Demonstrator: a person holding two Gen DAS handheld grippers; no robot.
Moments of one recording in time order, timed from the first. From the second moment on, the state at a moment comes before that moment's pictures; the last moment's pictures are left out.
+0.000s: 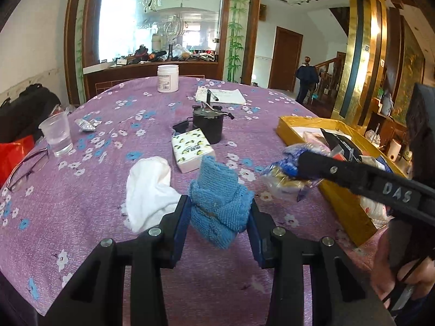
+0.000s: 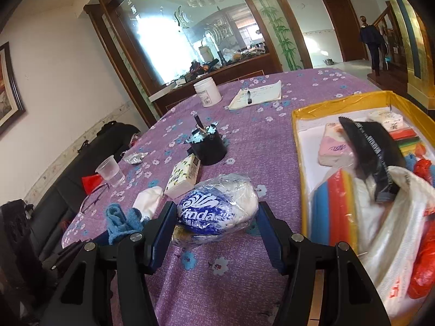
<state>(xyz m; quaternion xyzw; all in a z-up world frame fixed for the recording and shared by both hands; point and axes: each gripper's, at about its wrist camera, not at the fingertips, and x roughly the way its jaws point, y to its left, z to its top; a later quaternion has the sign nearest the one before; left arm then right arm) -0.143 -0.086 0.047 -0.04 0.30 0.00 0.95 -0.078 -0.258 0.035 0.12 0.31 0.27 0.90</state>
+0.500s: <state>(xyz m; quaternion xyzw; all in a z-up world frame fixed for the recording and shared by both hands) -0.146 -0.112 0.054 0.00 0.30 0.01 0.96 -0.096 -0.278 0.047 0.14 0.30 0.27 0.90</state>
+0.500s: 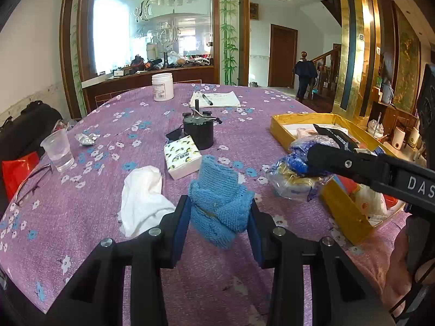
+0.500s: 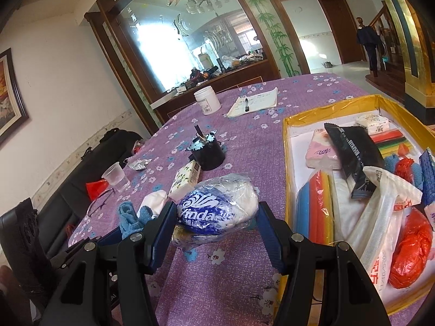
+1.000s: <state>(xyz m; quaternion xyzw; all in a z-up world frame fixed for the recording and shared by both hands) -0.139 -0.153 0.070 0.05 0.28 0.00 0.96 -0.102 -0.324 0.063 0.18 0.27 0.25 0.91</state>
